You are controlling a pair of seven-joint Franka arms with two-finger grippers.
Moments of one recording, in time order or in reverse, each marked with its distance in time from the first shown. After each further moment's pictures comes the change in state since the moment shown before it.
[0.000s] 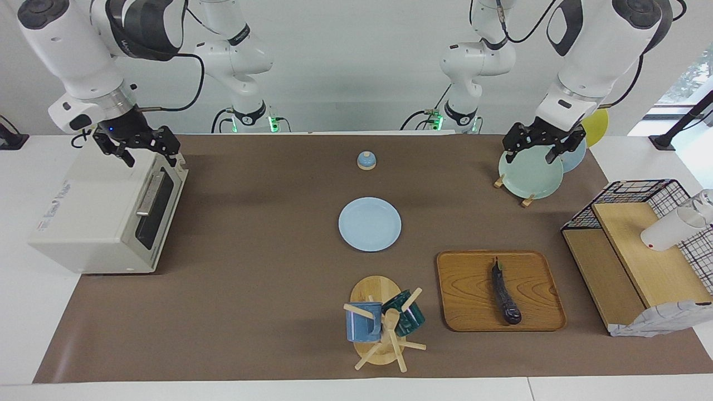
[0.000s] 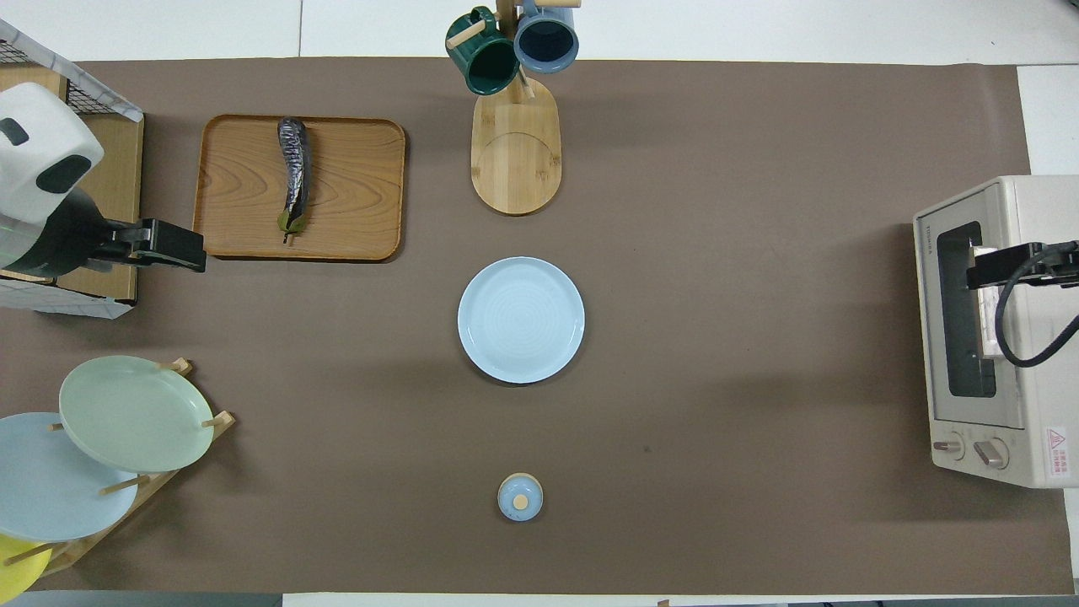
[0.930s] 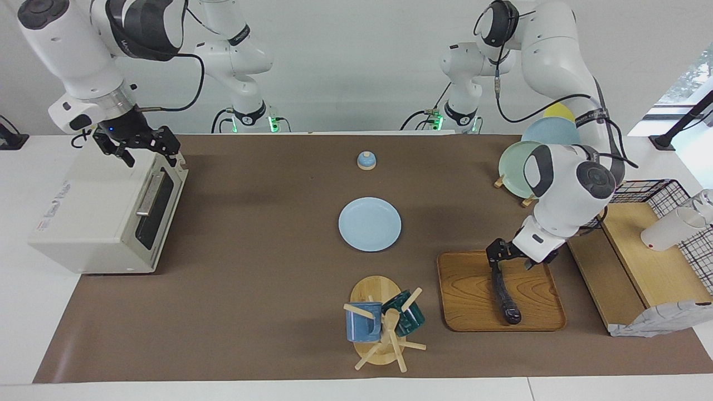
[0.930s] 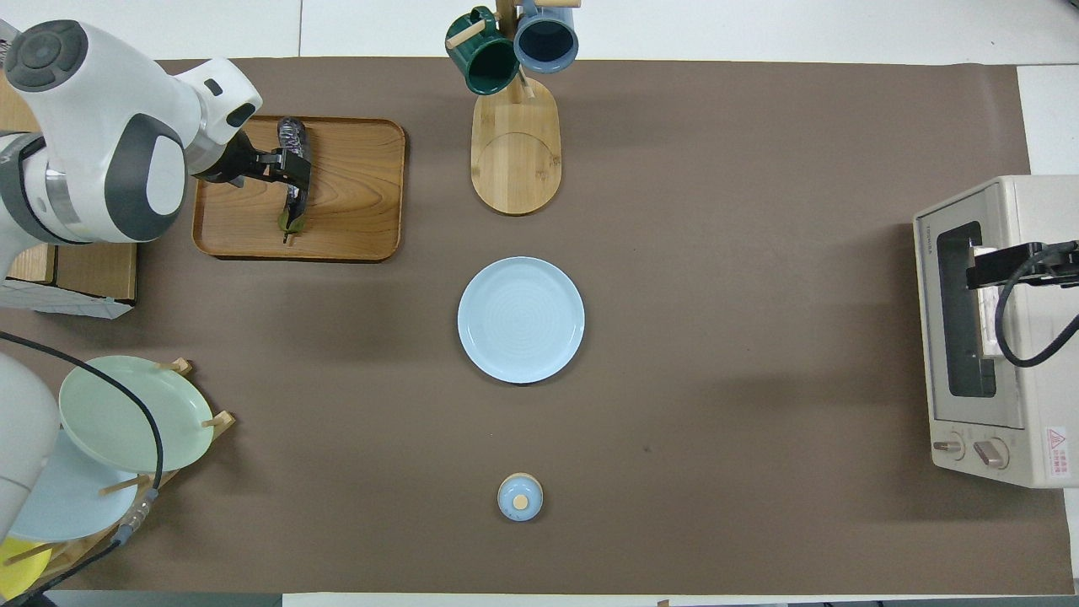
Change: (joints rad) left arm 0.000 0.564 -0.001 0.191 0.001 0.423 0.114; right arm 0.000 0.000 0.000 0.000 0.000 0.000 0.000
